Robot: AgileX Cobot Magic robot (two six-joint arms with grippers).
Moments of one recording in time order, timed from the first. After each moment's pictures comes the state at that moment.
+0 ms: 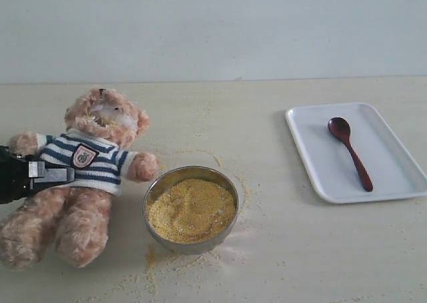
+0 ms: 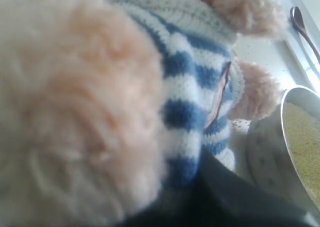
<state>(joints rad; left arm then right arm) 0.26 1.80 -0.61 -1.68 0.84 1.87 0.14 0.00 0.00 -0.61 0.42 0.28</state>
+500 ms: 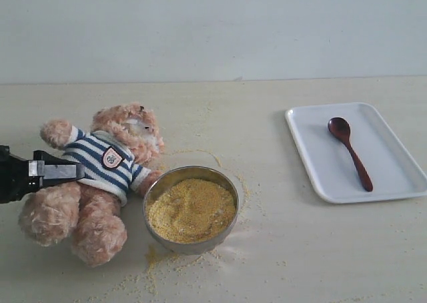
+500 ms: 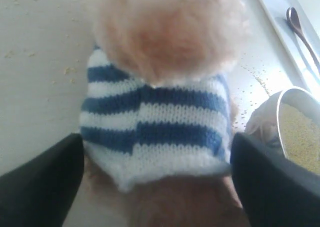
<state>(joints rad) 0.26 1.80 -0.61 -1.68 0.85 1.86 0.14 0.00 0.00 -0.61 0.42 0.28</state>
